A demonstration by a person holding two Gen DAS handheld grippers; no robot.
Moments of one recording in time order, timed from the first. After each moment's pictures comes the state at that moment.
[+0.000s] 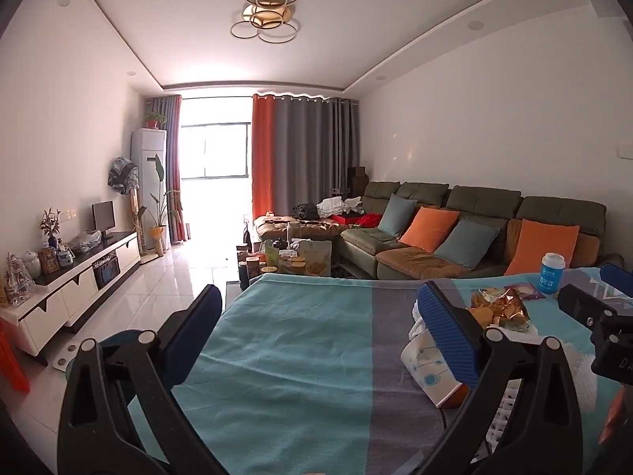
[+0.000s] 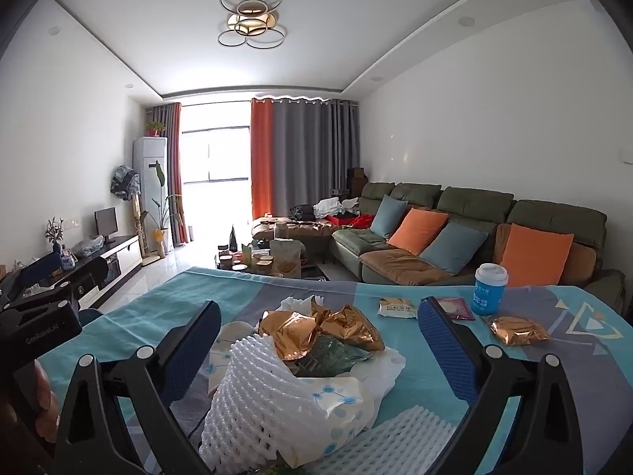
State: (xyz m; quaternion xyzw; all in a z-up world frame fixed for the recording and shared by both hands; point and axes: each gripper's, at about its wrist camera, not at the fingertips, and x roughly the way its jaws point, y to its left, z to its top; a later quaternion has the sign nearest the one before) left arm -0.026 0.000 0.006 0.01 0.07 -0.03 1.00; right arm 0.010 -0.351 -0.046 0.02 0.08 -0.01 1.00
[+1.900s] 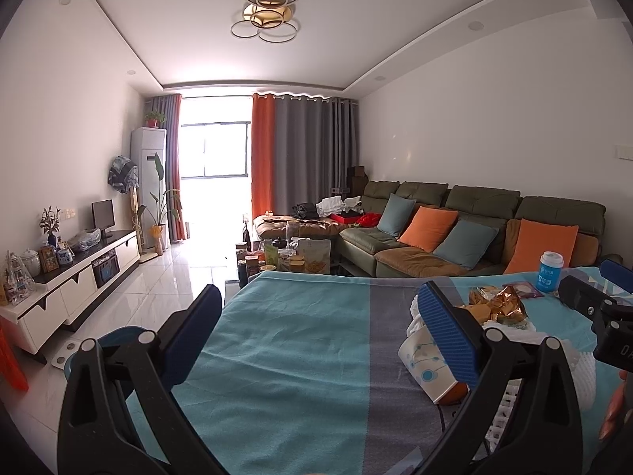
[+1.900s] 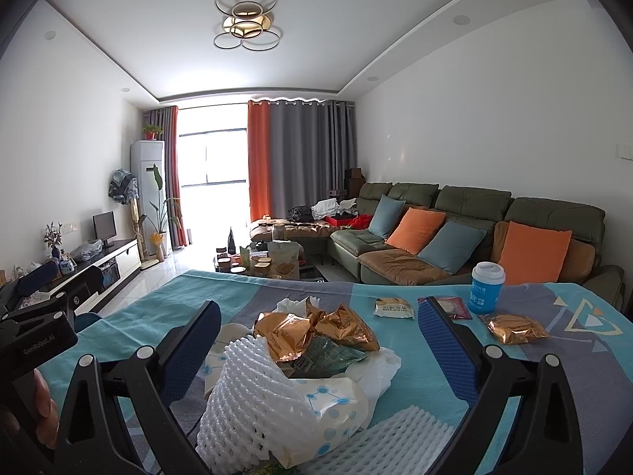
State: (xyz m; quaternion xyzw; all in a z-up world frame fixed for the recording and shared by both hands) left arm -0.026 -0.006 0.004 0.01 0.07 -0.03 1.00; right arm 0.008 -0.356 -0.043 0.02 0.08 -0.01 1.00
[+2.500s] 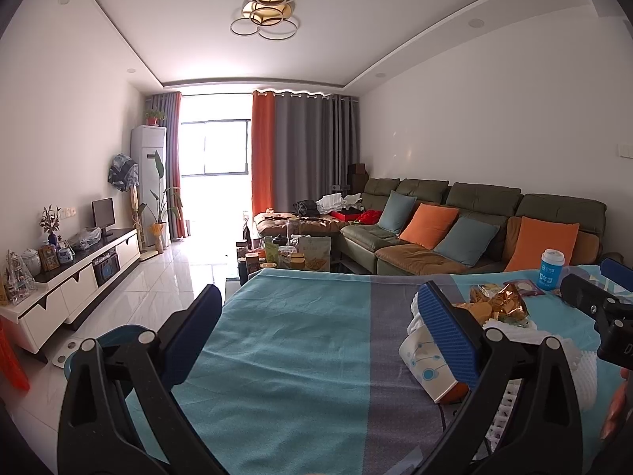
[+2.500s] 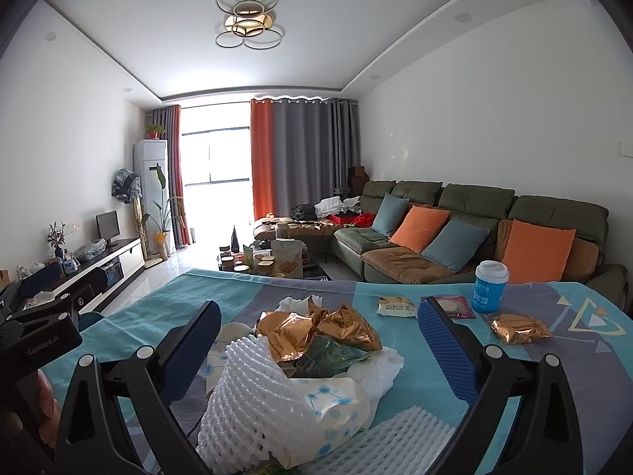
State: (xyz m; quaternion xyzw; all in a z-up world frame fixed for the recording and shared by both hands) left arm -0.026 -0.005 0.004 0.01 0.08 -0.03 1.00; right arm 0.010 -0.355 -0.044 0.02 0.09 -0.01 1.00
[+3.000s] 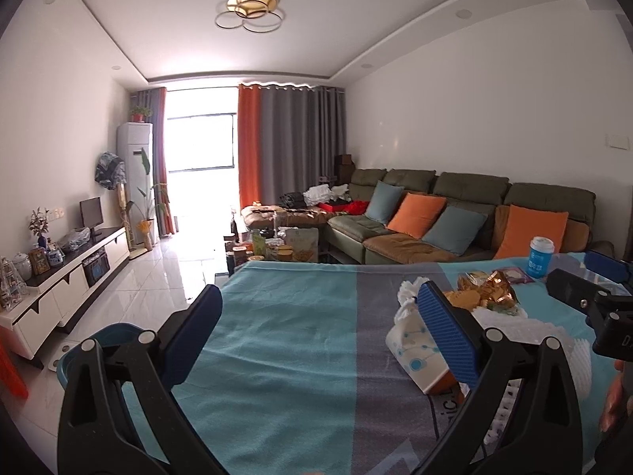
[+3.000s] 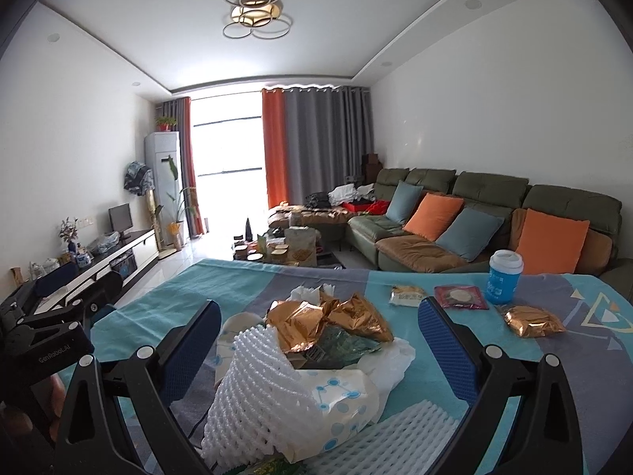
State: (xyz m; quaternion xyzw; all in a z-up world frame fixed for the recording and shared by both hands) left arm -0.022 -0.011 0.000 0.02 0.10 -0.06 0.99; right arm 0.019 -0.359 -0.046 0.03 0.12 0.04 0.99
